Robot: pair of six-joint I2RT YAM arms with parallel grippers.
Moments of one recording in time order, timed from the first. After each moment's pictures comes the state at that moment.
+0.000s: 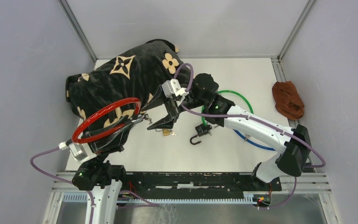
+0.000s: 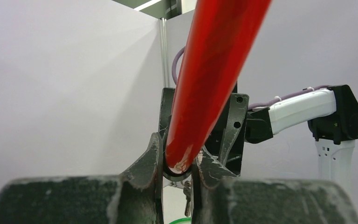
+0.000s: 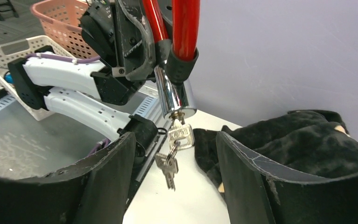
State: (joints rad) left arm -0.01 0.12 0.35 0.87 0.60 -0.73; right arm 0.95 1.51 1.35 0.32 -0.96 -0.07
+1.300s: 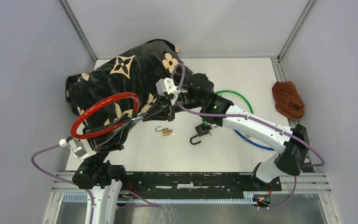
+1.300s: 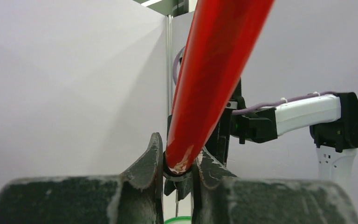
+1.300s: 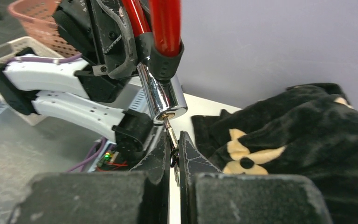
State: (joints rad) left arm -0.01 0.12 0.35 0.85 0.58 -0.73; right arm 0.97 1.57 1.48 0.13 -0.92 -0.06
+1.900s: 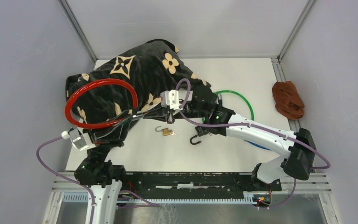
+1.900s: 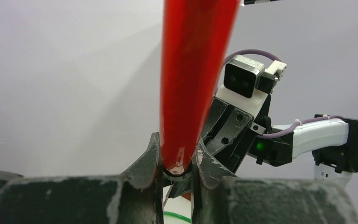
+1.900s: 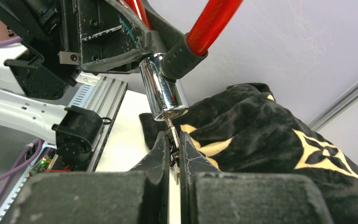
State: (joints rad) left arm -0.01 0.12 0.33 0.76 0.49 -0.84; right arm 1.04 1.47 1.28 0.30 -0.60 -0.25
